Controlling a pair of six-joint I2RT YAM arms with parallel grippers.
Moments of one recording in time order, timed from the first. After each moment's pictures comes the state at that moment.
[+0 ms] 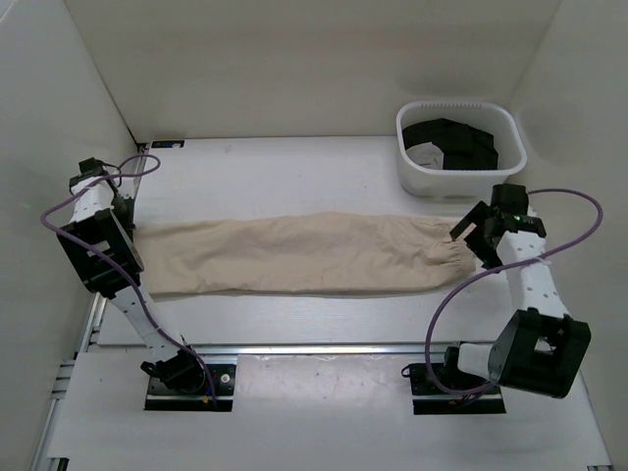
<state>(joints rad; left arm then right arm) 0.50 2.04 1.66 -0.91 -0.02 0.44 -0.14 1.28 1.00 -0.80 0.10 0.57</state>
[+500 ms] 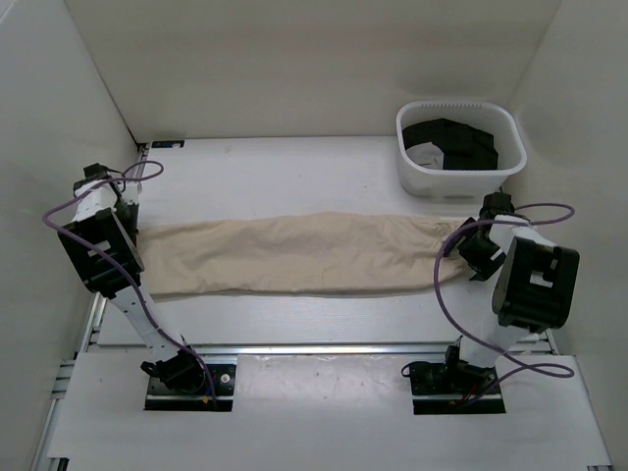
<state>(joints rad) 0.49 2.04 1.61 -0.89 -0.03 0.44 -0.24 1.62 0.94 -0.60 0.03 0.55</state>
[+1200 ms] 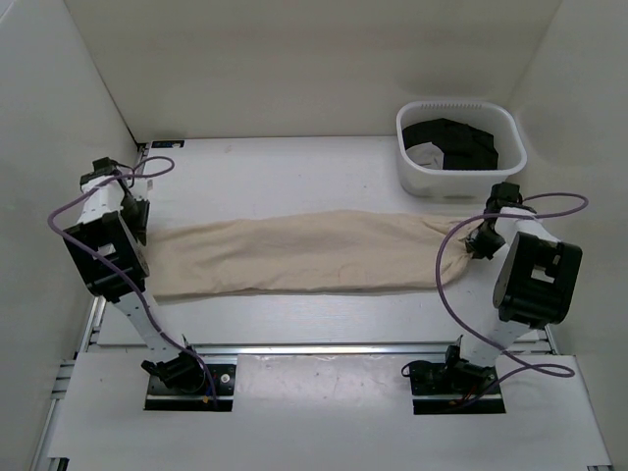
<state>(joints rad) 0.45 2.00 1.60 -0.96 -0.02 0.44 -0.26 1.72 1.06 -0.57 0.10 0.59</state>
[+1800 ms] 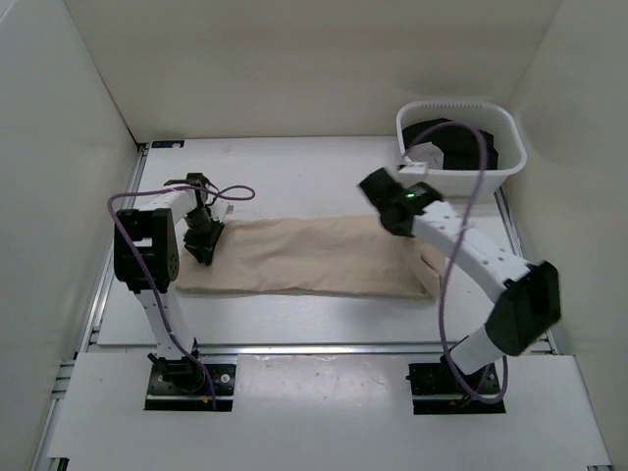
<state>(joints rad) 0.01 1.94 1.34 -0.94 0.02 0.37 0.56 1.47 1.34 -1.02 0.71 0.62</state>
